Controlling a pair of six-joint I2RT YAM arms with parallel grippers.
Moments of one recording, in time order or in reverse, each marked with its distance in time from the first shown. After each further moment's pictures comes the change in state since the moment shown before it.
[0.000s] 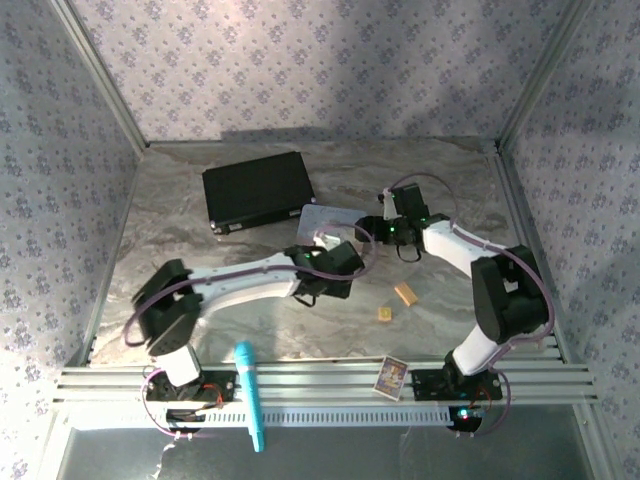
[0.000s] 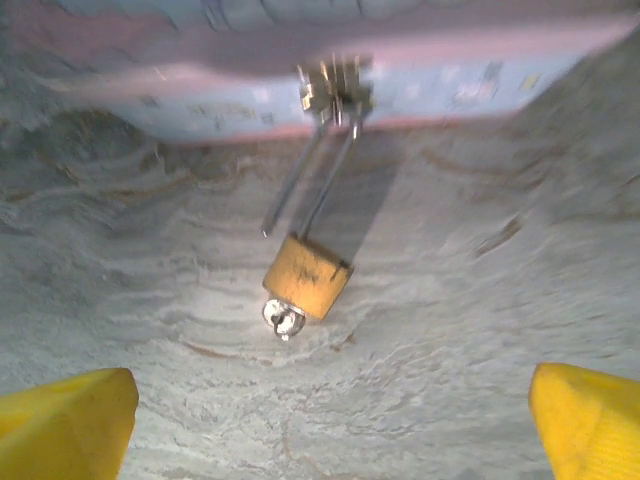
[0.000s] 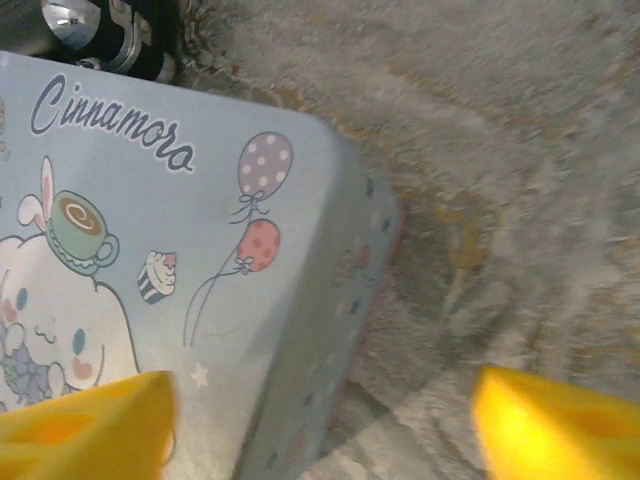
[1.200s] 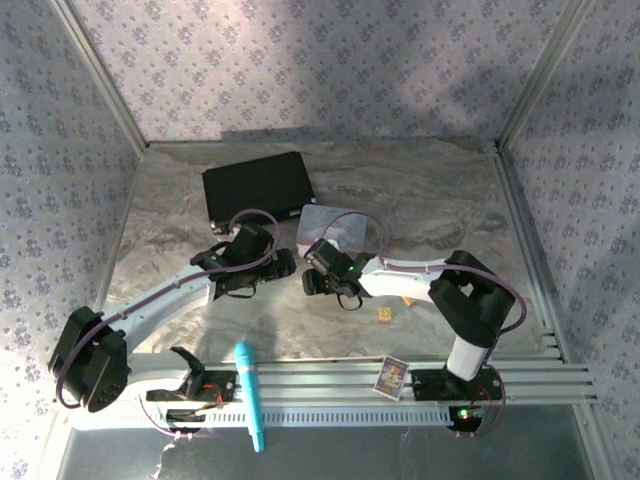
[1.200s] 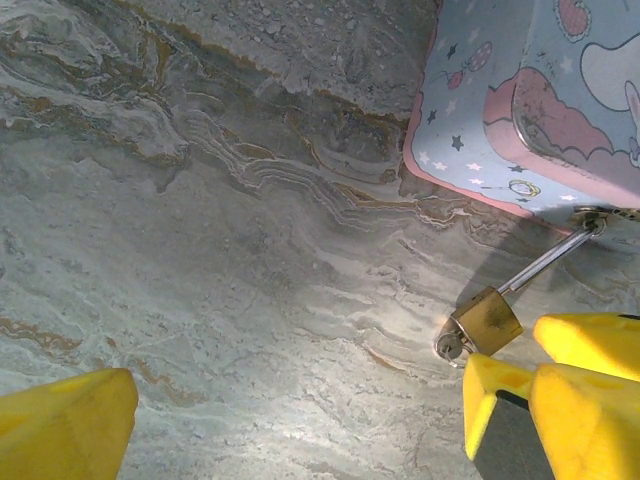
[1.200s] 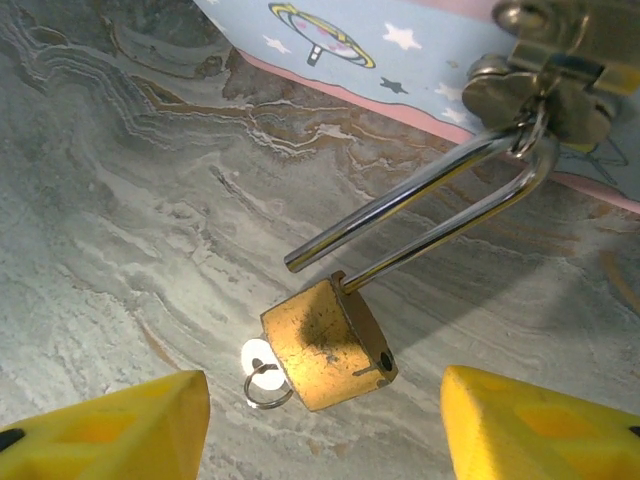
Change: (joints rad) left arm 0.417 -0.442 -0.466 0.239 0.315 -0.053; right arm 0.600 0.129 0.002 -0.008 0.386 0.354
